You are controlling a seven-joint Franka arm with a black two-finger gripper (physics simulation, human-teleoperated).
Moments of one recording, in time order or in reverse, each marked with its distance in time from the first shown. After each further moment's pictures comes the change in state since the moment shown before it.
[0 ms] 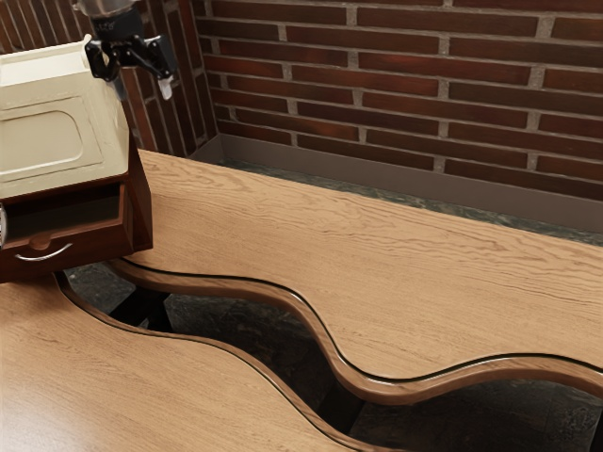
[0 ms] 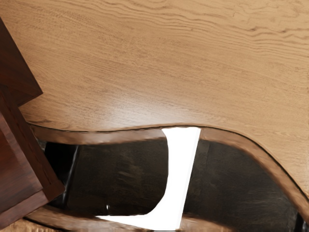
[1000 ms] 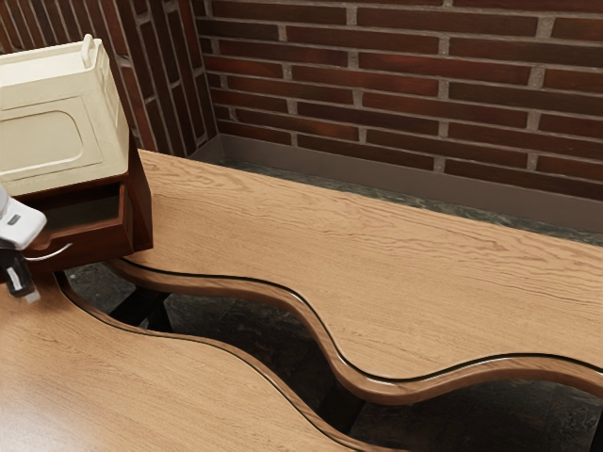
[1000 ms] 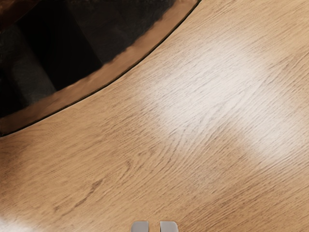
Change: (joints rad) arm 0.210 -0.884 0.008 -1.668 0.410 0.901 0.919
